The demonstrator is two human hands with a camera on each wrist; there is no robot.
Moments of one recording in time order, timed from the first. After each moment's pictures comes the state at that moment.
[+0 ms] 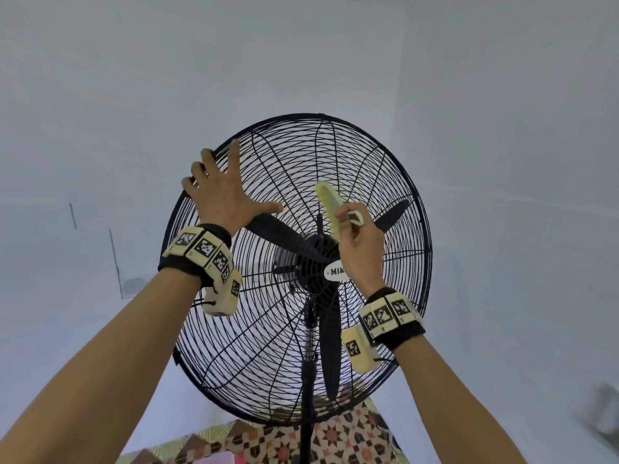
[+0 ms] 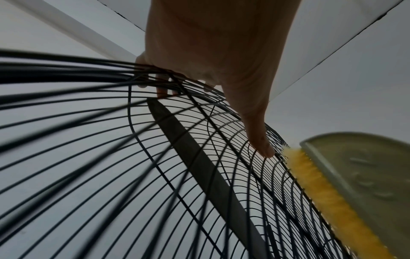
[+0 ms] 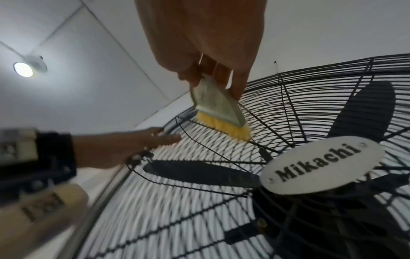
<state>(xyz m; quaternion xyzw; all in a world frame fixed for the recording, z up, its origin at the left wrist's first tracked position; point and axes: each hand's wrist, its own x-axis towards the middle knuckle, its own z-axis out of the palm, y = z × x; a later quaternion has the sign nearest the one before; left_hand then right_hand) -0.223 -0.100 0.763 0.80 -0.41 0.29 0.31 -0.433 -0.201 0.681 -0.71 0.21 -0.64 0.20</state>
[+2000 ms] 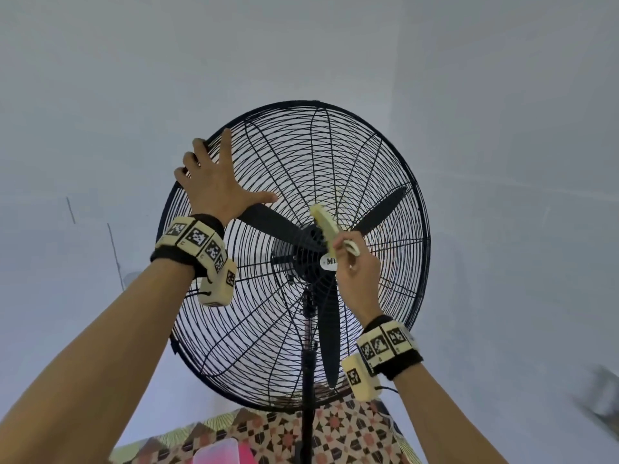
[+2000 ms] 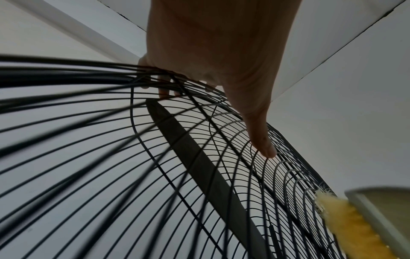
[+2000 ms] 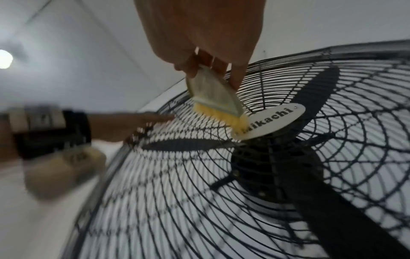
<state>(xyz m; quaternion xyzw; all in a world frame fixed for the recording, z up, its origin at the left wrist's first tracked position) -0.223 -0.100 0.763 0.80 -0.42 0.29 0.31 -0.446 -0.189 0.617 -0.72 0.21 -0.64 0.20</state>
